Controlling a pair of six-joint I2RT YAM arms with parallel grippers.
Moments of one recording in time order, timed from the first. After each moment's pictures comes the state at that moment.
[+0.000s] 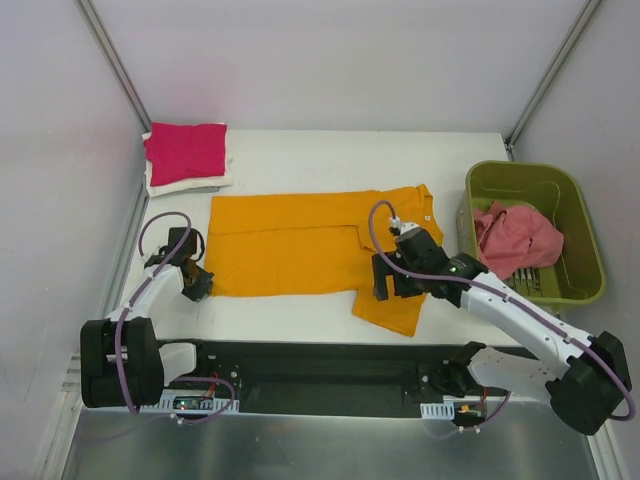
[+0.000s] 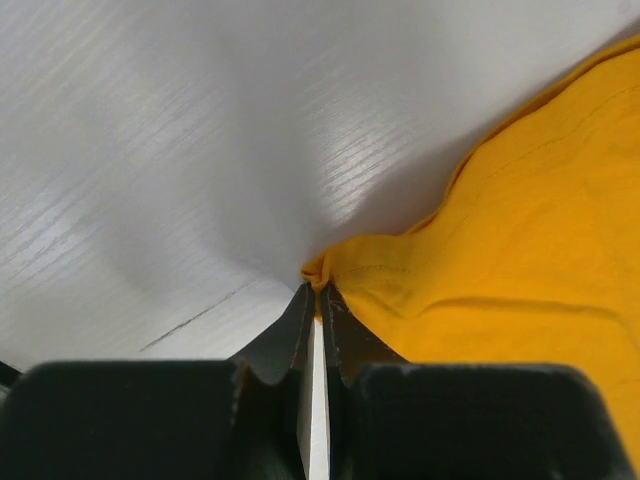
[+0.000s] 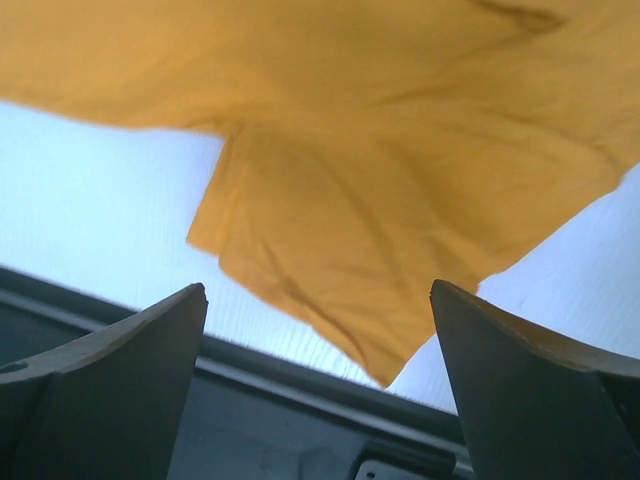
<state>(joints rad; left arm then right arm) 0.06 1.17 0.54 -0.63 -0.15 -0.94 0.68 1.07 0.77 -0.70 0.09 0.43</state>
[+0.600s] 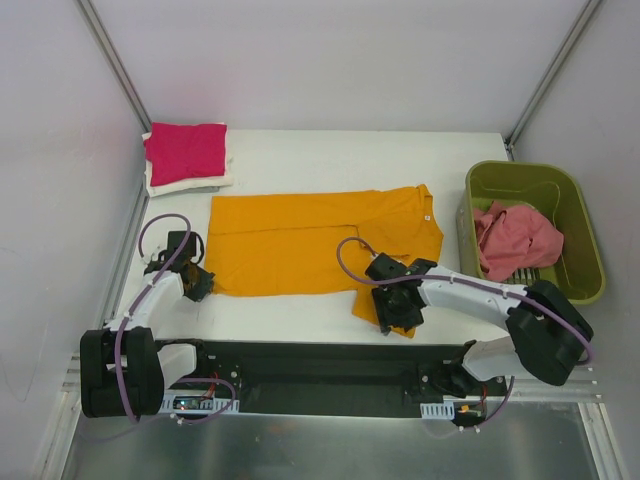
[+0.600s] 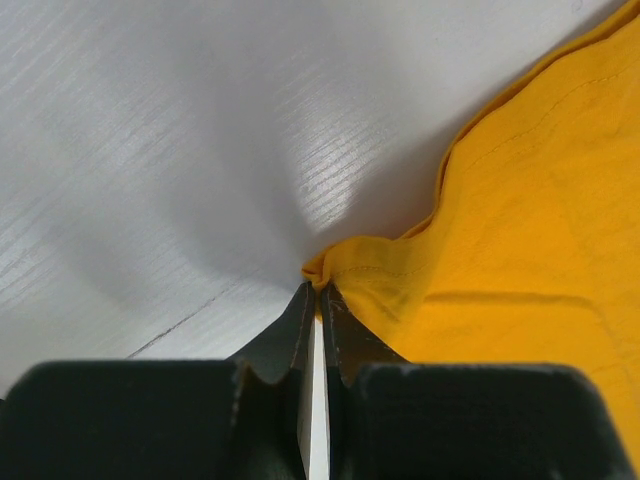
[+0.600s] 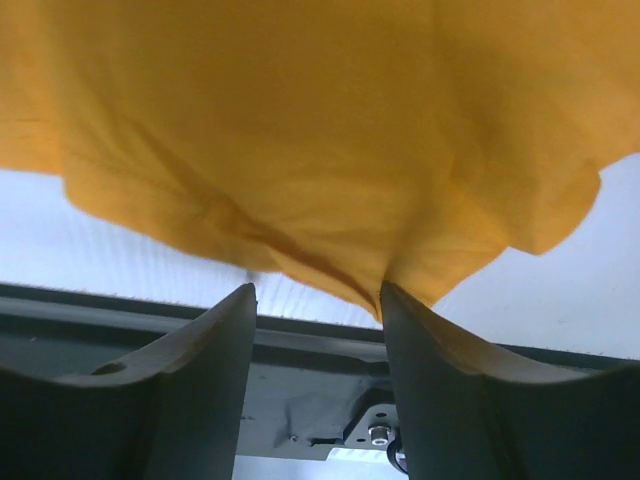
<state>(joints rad) 0.06 1.12 0.50 -0.57 -0.13 -0.94 0.86 1.36 0.70 -0.82 0.06 0.60</state>
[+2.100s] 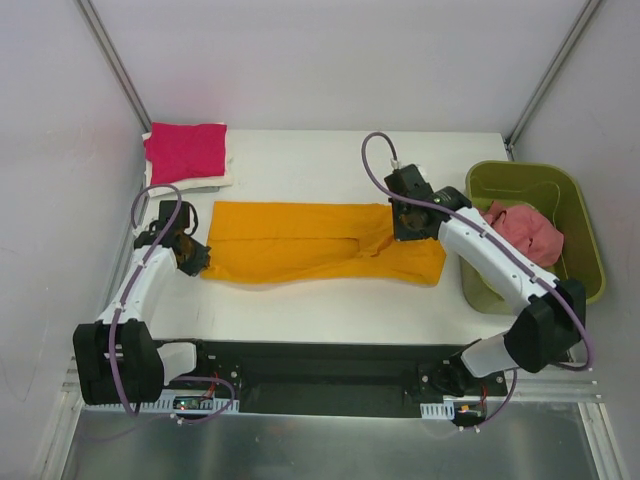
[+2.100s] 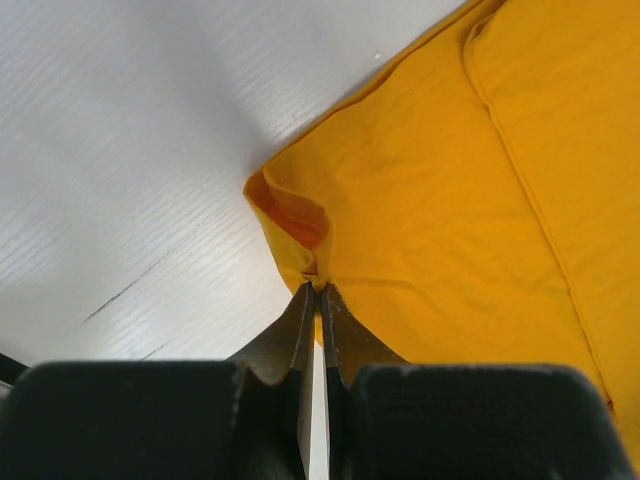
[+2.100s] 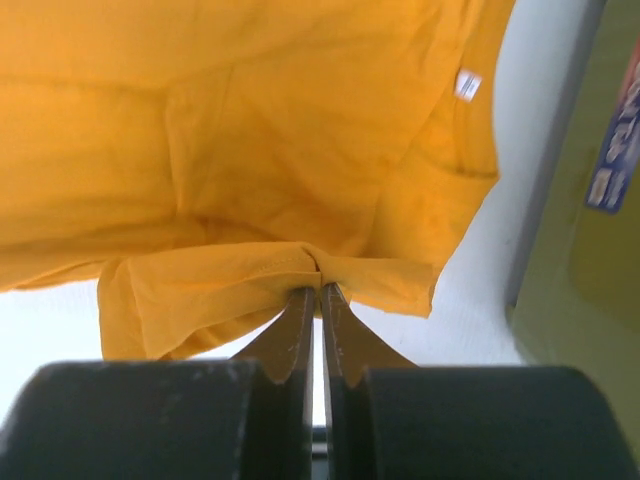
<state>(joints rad) 0.06 1.16 0.77 -0.76 -0.10 -0.93 0.60 1.41 1.27 -0.95 0.33 0.40</state>
